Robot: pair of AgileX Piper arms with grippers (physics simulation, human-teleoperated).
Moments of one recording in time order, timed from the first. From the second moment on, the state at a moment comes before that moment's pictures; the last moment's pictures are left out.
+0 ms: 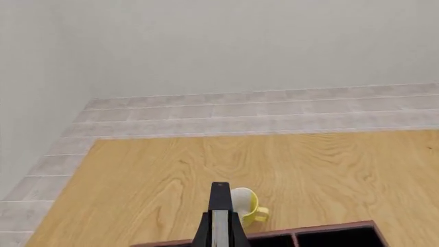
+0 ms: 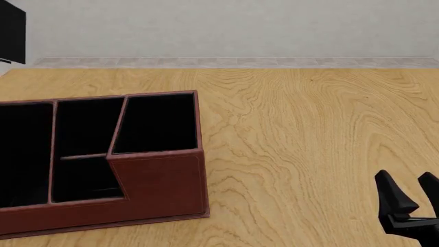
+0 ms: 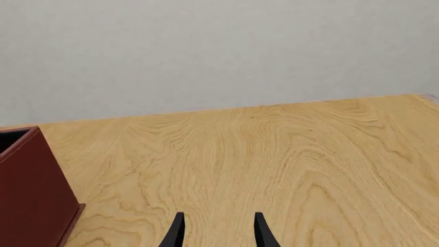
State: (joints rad) left arm 0.06 0.93 -1.22 0.52 0.09; right arm 0.02 0.20 0.00 -0.15 0.10
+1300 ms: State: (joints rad) left arm 0.22 0.90 -1.11 0.69 0.22; right arm 0.02 0.17 0.00 -0.12 0.11
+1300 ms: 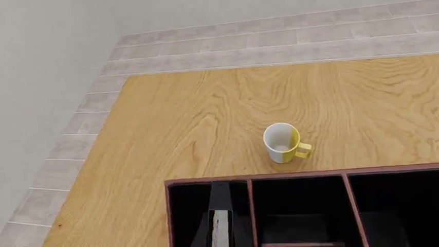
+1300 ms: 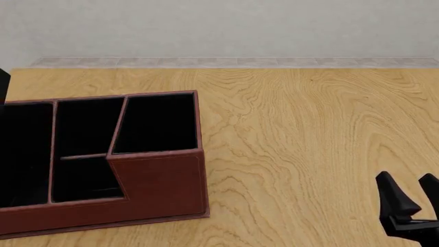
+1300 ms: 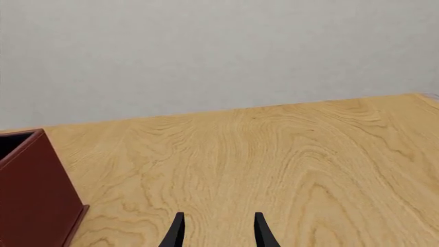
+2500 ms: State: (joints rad) left arm 0.28 0.85 -0.90 0.78 0.22; right arm 0.03 0.13 0.00 -0.09 0.11
